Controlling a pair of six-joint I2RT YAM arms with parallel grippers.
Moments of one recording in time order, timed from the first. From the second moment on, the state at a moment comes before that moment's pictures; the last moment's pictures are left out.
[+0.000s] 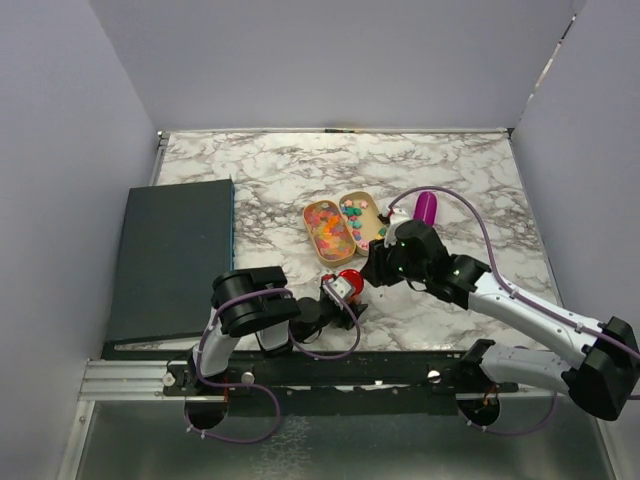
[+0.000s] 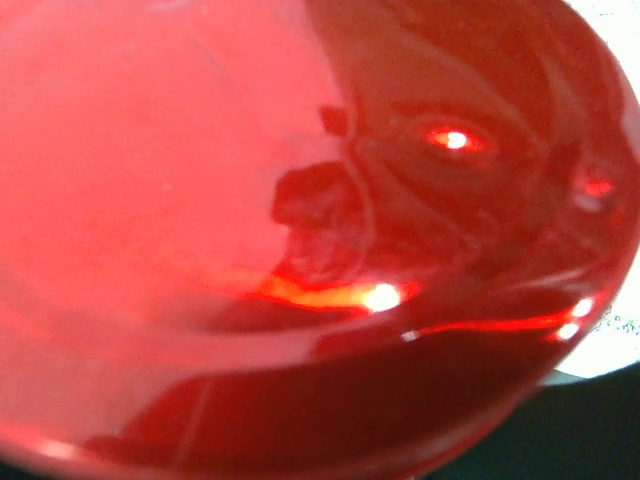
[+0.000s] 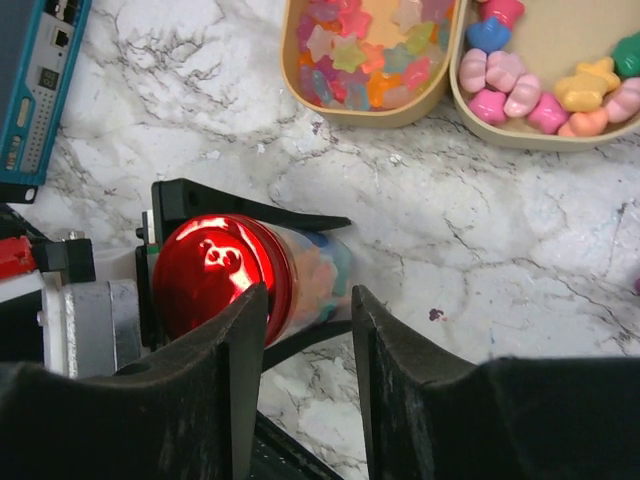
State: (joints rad) left arm -1.14 2.05 0.32 1.54 -0.22 -0.15; right arm 0.79 1.09 0.76 -0.34 -0.01 0.40
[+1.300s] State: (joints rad) left arm -1.14 2.05 0.33 1.54 -0.21 -0.12; right arm 0.73 1.00 0.61 -0.18 -0.26 0.40
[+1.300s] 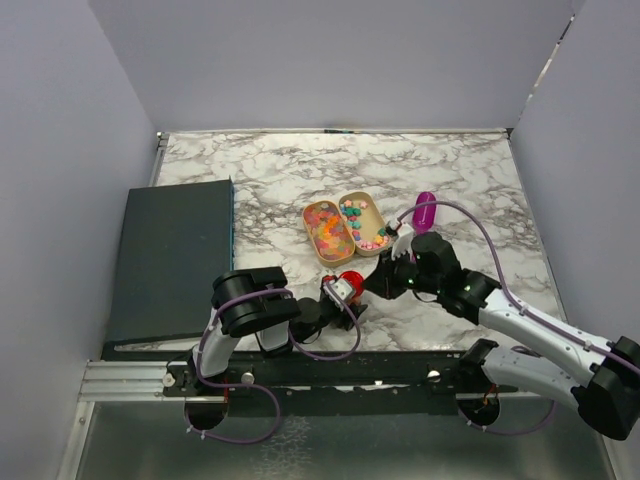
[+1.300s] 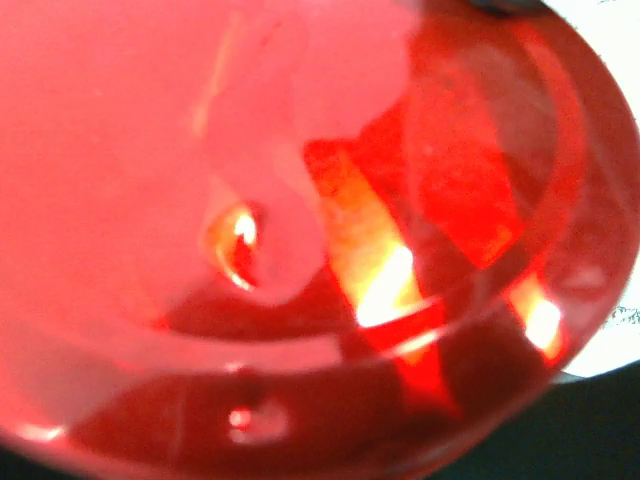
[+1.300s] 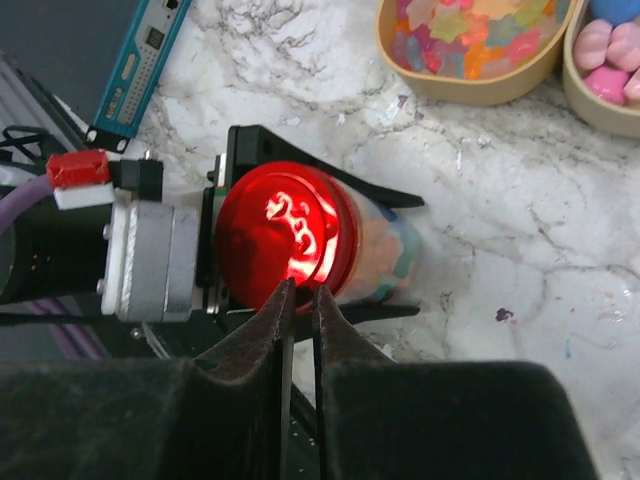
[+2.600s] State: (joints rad) left arm -1.14 2.05 0.34 1.54 -0.21 -0.13; right arm 0.75 1.21 0.84 -0.28 -0.13 0.36
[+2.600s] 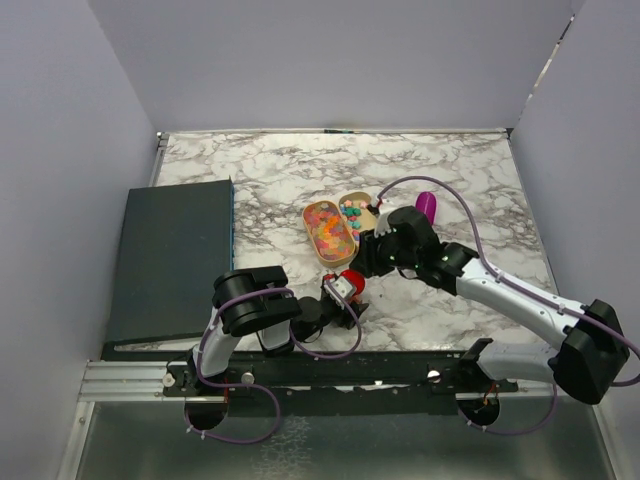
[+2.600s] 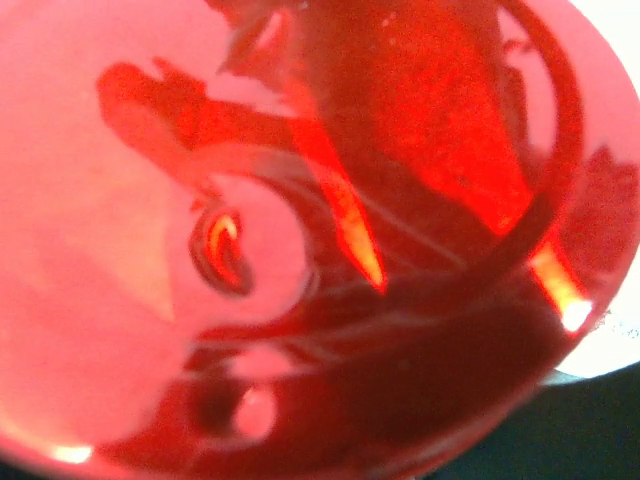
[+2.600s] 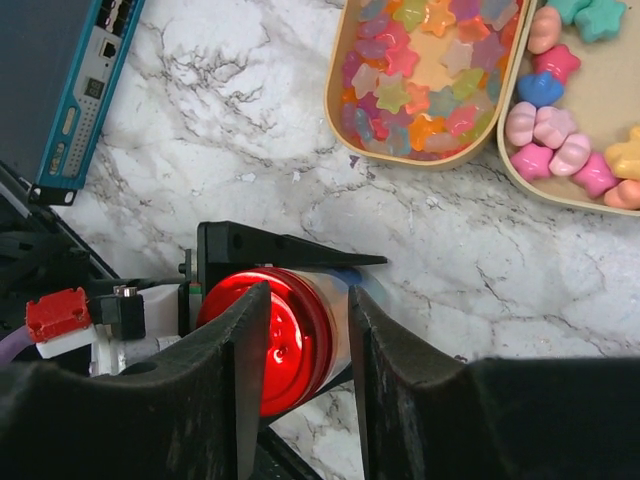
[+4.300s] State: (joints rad) left arm -1.14 2.05 0.35 1.54 -0.21 -0.14; right arm 0.83 1.01 0.80 -0.41 -0.01 0.41
